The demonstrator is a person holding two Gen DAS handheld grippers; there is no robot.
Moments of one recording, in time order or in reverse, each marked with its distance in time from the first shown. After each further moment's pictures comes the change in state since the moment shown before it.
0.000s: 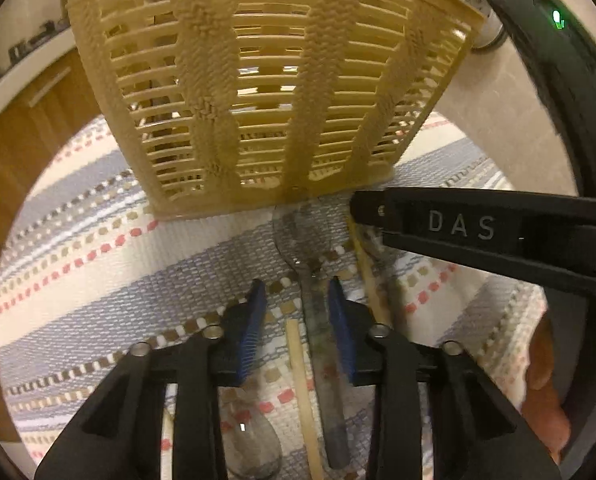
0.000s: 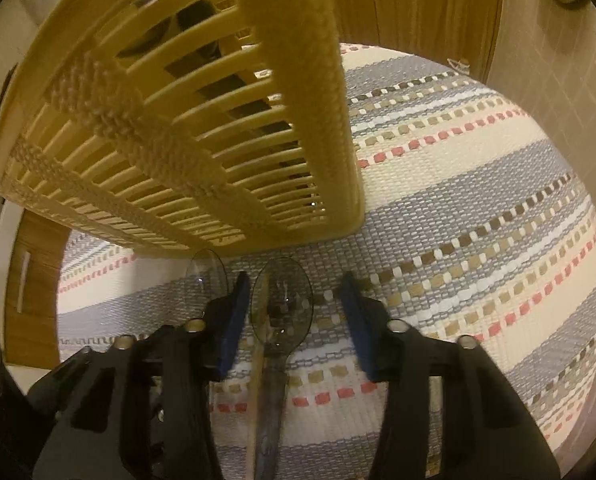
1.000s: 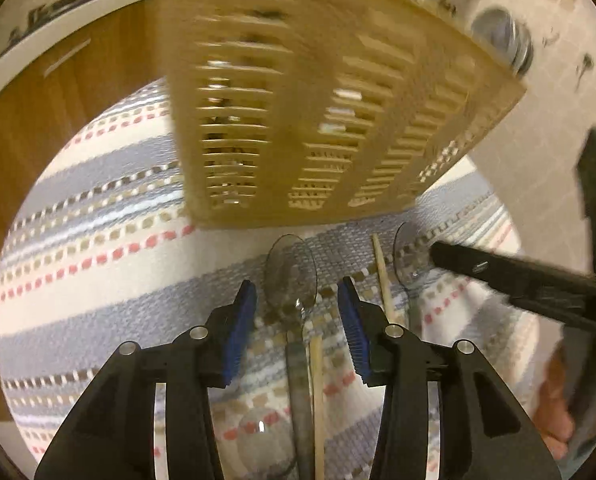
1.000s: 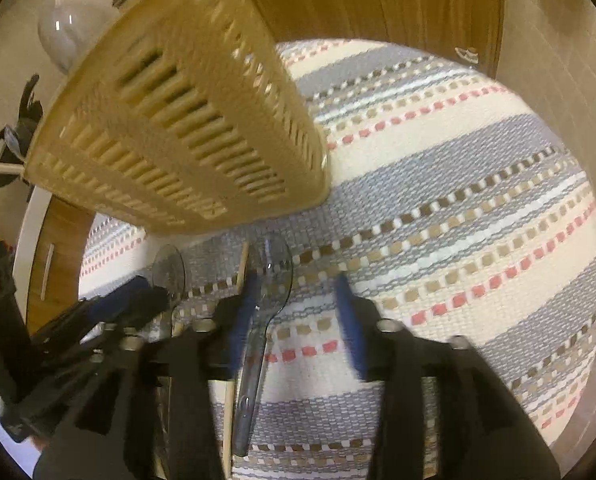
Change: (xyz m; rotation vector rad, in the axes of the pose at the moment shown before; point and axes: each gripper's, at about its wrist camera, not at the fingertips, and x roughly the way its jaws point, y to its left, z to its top) left arm 0.005 0.013 0.030 -0.106 0.036 -0.046; right arm -0.027 -0.043 -0.011 0.038 -0.018 0.119
